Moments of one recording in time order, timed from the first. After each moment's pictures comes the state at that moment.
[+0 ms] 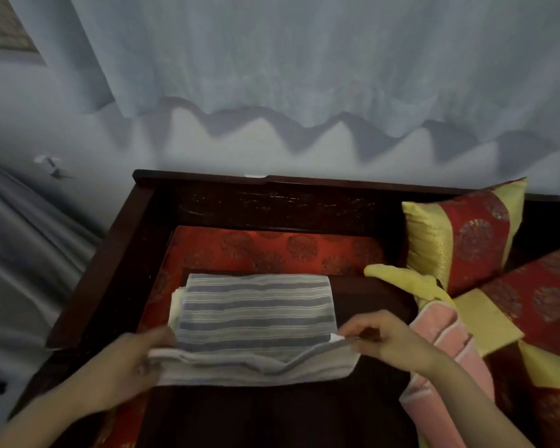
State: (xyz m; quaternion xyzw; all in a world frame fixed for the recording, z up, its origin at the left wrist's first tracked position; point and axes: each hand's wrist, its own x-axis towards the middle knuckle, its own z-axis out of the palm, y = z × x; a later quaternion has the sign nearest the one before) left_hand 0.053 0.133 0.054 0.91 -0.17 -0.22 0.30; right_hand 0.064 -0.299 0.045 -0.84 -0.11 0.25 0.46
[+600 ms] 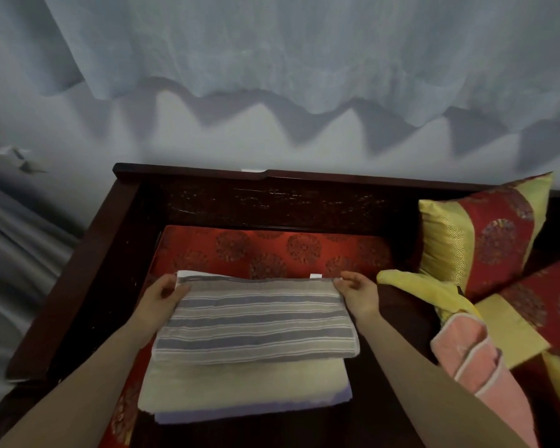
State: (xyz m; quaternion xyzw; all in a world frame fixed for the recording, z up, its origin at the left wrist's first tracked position) left_hand 0.195 0.104 -0.067 0.79 0.18 -0.12 0.58; right_hand 0.193 -0.257 -0.090 -0.76 0.33 0.03 0.56
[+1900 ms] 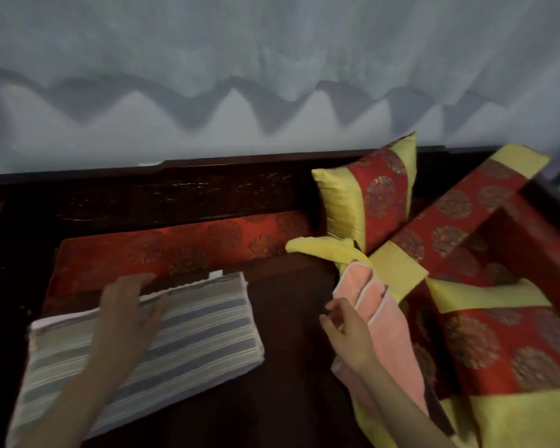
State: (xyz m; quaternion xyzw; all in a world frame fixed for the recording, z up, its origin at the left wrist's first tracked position) left_hand 0.138 -0.025 -0.022 0.96 -0.09 0.07 0.27; right_hand 0.021 -0.362 -0.062 -0.89 0.25 -0.03 0.38
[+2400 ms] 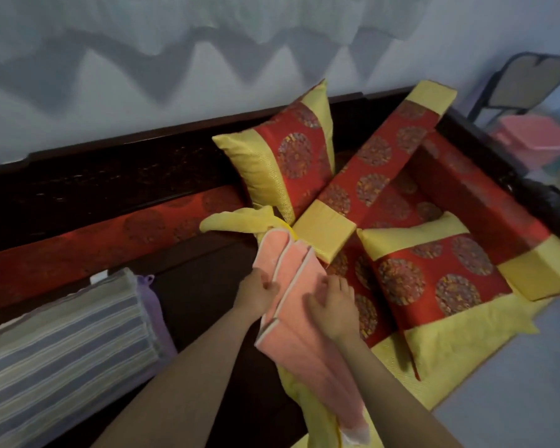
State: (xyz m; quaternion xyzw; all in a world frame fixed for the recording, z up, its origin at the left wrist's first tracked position) left_hand 0.074 -0.357 -0.096 0.86 -0.12 -0.34 0.36; right_hand -0.050 -0.476 -0.088 -0.88 0.40 0.00 0.26
